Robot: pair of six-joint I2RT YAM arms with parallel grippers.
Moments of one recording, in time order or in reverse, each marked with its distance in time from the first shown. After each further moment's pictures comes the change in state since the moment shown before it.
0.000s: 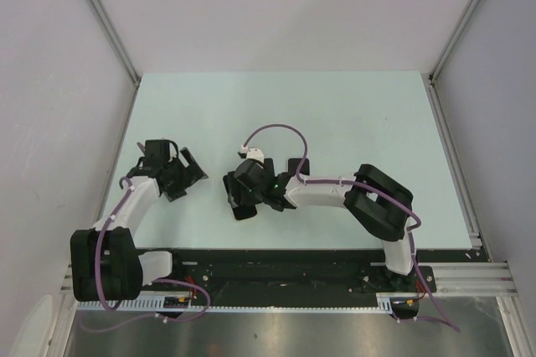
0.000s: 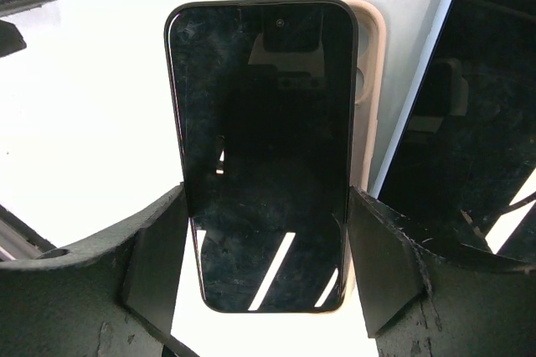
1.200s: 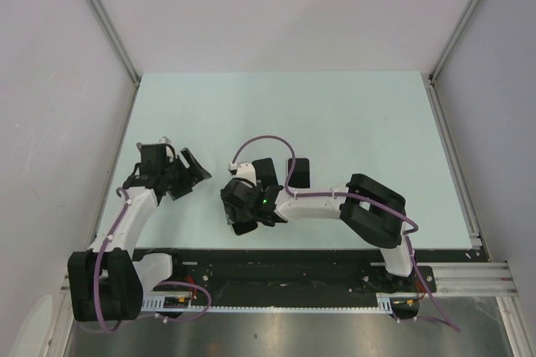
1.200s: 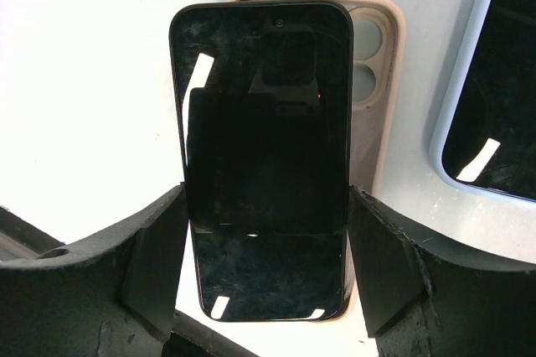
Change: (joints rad) left arm 0.011 -0.109 -0.038 0.021 0.113 0.032; right arm 0.132 0.023 0.054 -0.156 0.129 0.031
